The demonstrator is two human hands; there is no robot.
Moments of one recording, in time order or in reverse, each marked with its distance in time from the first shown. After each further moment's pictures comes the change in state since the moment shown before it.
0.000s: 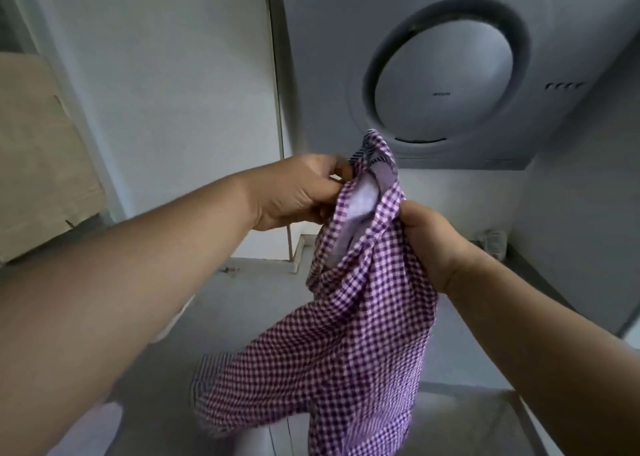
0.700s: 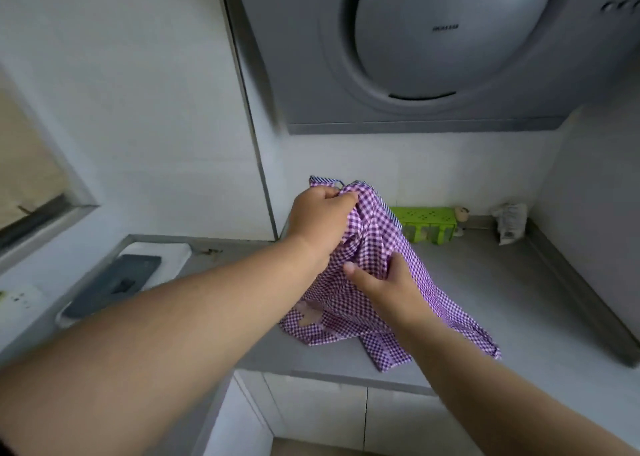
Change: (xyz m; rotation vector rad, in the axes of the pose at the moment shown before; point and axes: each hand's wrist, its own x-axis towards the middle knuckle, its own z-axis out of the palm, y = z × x) left_hand 0.187 -0.105 0.112 -0.248 0.672 -0.189; right_hand 0.076 0.134 -0.106 -0.219 0.322 0.114
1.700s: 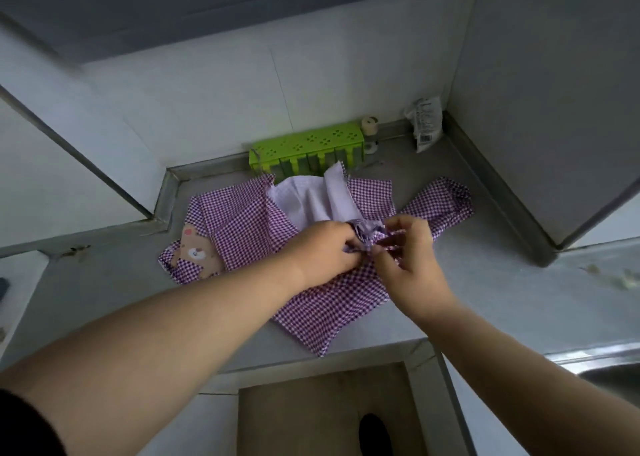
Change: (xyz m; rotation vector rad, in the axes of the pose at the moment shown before) left_hand 0.046 -0.132 0.253 0.844 -0.876 0.324; right_hand 0.087 0.148 -0.226 -0.242 0.263 -0.212
